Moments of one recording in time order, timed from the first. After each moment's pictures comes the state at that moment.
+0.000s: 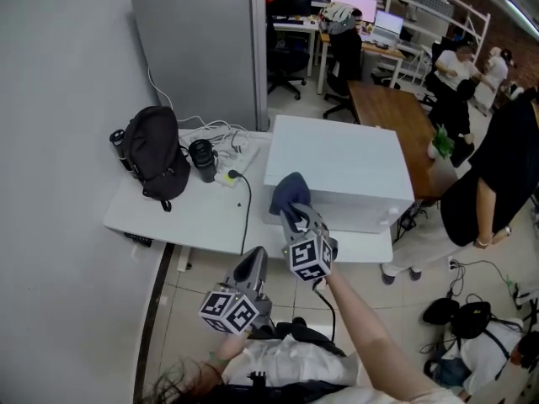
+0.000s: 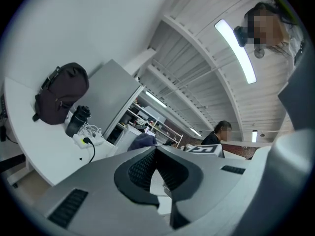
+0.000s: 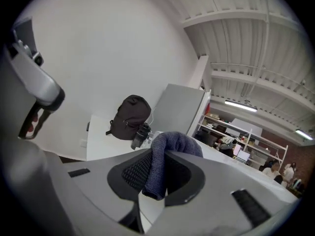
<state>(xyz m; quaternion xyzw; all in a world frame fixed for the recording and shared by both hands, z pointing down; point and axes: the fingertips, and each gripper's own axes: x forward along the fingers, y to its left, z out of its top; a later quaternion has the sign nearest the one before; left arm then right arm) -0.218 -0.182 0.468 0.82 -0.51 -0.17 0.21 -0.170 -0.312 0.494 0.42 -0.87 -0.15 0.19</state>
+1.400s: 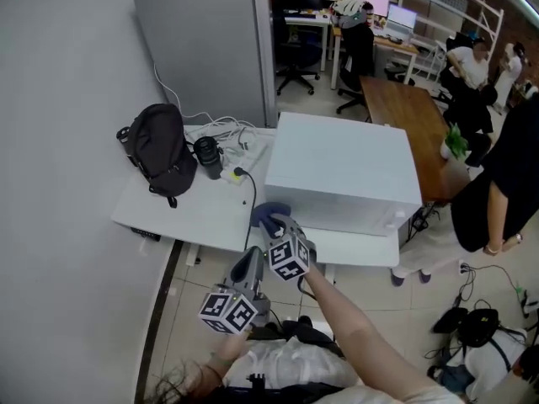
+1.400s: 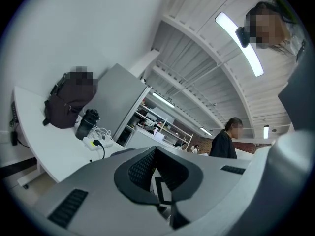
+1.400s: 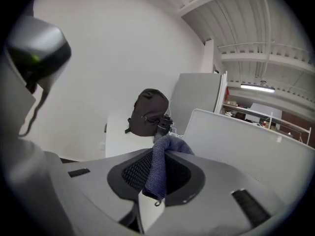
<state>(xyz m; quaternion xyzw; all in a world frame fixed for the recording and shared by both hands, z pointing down) -0.223 -0.191 0.477 0.79 -0.56 -0.16 0.20 -0.230 -0.311 0.566 0.34 -0.91 -0.08 0.21</state>
